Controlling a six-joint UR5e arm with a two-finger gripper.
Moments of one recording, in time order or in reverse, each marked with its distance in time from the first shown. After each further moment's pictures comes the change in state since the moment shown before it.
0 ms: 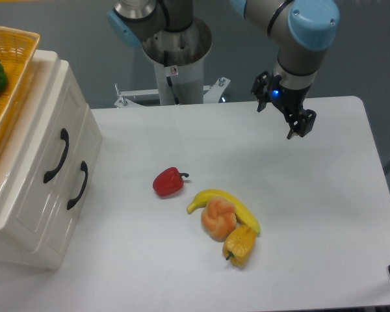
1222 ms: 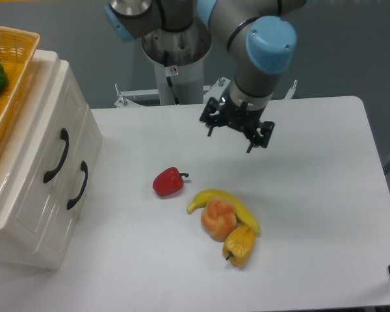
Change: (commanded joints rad) arm -0.193 -0.018 0.014 -0.008 -0.164 -0.800
